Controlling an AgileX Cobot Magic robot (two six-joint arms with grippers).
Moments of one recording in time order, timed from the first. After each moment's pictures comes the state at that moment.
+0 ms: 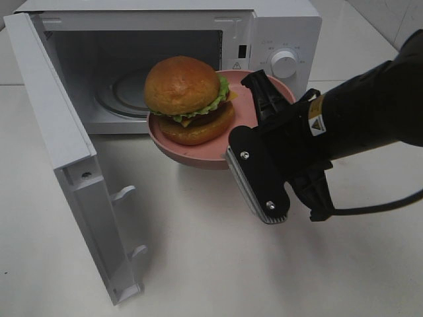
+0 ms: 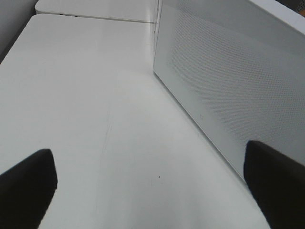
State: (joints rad) left arm 0.04 0.00 -0.50 -0.07 1.04 0.02; right arm 0.69 1.45 -0.76 -0.19 0.17 -1.28
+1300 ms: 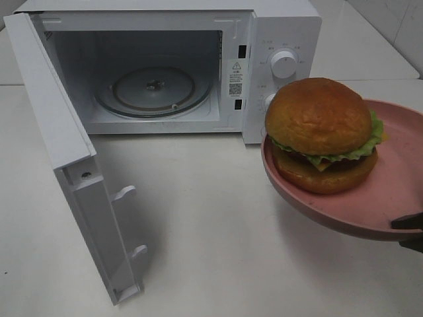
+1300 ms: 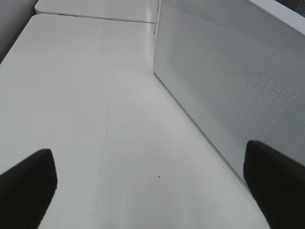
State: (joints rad) left arm 0.04 0.00 -0.50 -0.07 1.04 0.02; right arm 0.69 0.66 -0.42 -0.20 0.64 -1.15
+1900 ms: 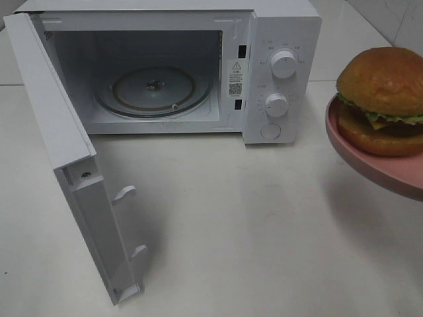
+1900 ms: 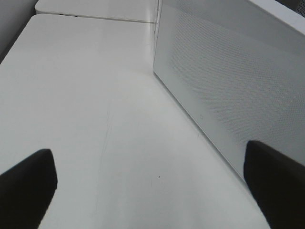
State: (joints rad) left arm 0.04 0.00 -0.50 -0.07 1.04 0.02; right arm 0.69 0.67 -0.41 -0.54 0.69 -0.62
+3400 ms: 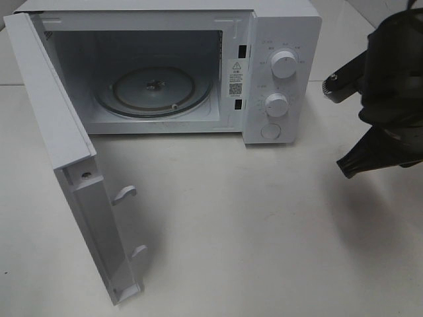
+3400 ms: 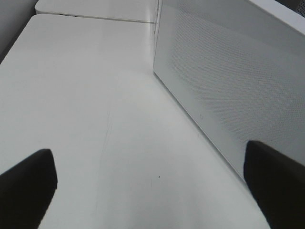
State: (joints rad) left arm 0.04 0.00 -0.50 -0.07 1.04 0.02; right arm 0.68 1.53 -0.84 -0.92 1.08 0.93
